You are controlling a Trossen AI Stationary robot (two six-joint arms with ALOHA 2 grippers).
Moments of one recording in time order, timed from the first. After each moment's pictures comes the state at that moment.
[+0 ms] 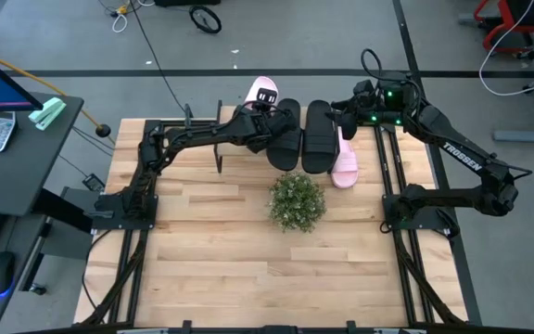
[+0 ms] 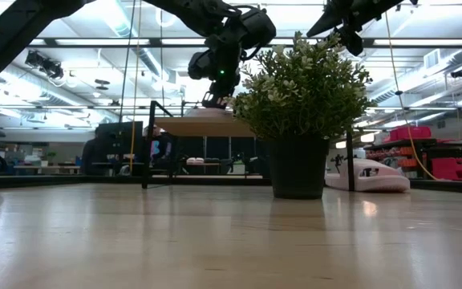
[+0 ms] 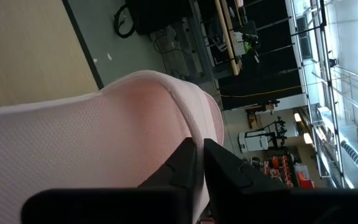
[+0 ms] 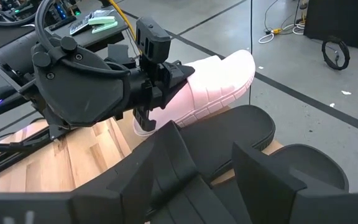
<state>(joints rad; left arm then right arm) 0.32 2.11 1.87 -0.62 -1.20 -2.12 -0.75 1.07 1.15 -0.47 -0.31 0.18</state>
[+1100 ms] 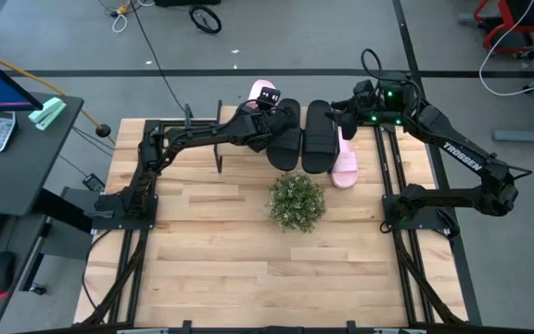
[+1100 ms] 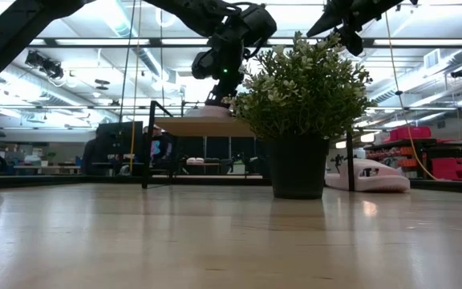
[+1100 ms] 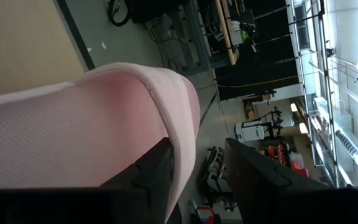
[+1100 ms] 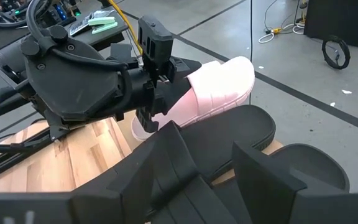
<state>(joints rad) 0.32 2.11 1.87 -0.53 -1.17 -2.05 -0.75 1.07 1.15 -0.47 -0.31 0.19</state>
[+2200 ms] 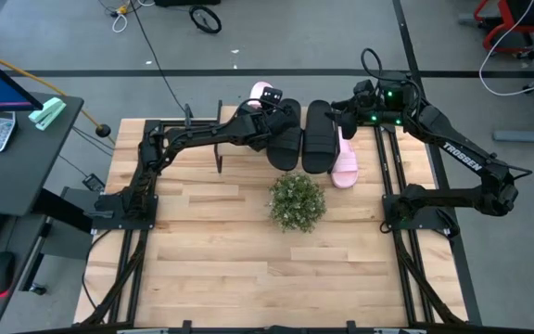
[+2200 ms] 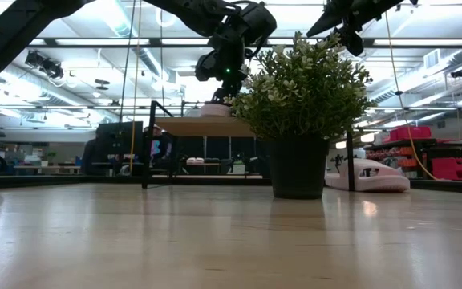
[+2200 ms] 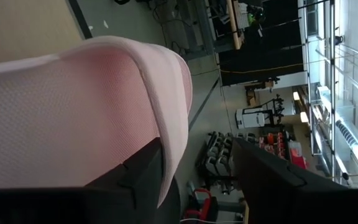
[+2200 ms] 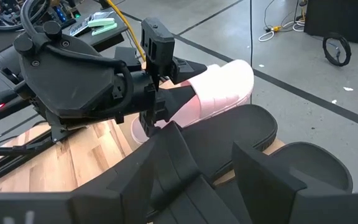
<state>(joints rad) 0.32 2.11 1.87 -0.49 -1.09 -2.05 -0.75 1.07 1.15 -0.47 -0.31 0.21</state>
